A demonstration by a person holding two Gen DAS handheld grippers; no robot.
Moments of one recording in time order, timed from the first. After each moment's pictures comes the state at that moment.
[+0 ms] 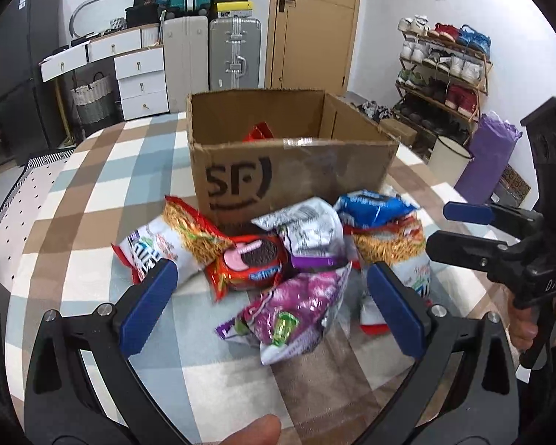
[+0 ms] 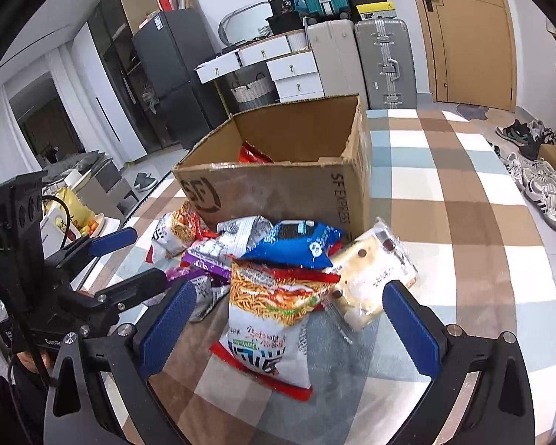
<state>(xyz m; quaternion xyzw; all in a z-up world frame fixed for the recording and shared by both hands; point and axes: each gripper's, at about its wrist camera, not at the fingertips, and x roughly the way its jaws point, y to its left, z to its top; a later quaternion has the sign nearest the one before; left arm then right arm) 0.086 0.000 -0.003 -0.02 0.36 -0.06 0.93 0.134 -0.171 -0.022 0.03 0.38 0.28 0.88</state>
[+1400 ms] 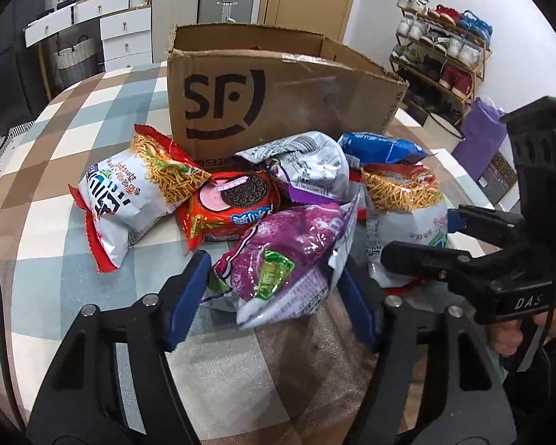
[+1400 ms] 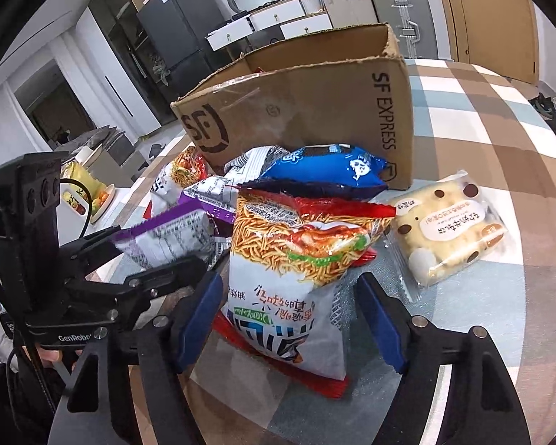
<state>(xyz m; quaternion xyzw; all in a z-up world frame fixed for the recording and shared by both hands) 0.108 0.006 -0.057 -0.05 0.42 -0.09 0.90 0.142 -0.140 -0.073 0.03 0.43 0.32 0.84</state>
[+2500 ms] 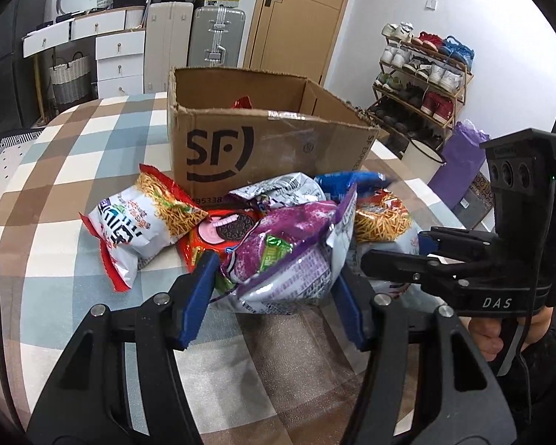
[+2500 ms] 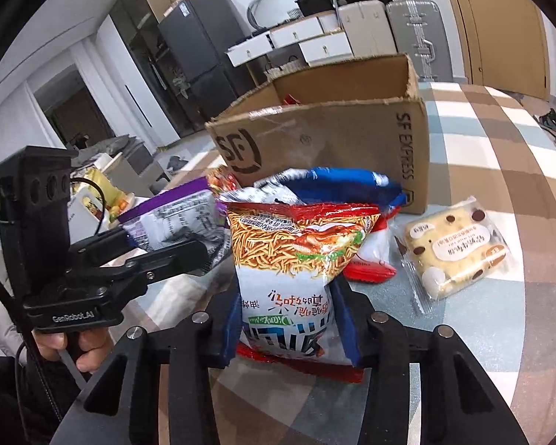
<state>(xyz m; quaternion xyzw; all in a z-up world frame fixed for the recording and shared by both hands) 0.077 0.015 -0.026 -0.07 0.36 -0.12 0.92 0.132 -0.148 -0.057 0.04 0.39 0.35 0.85</state>
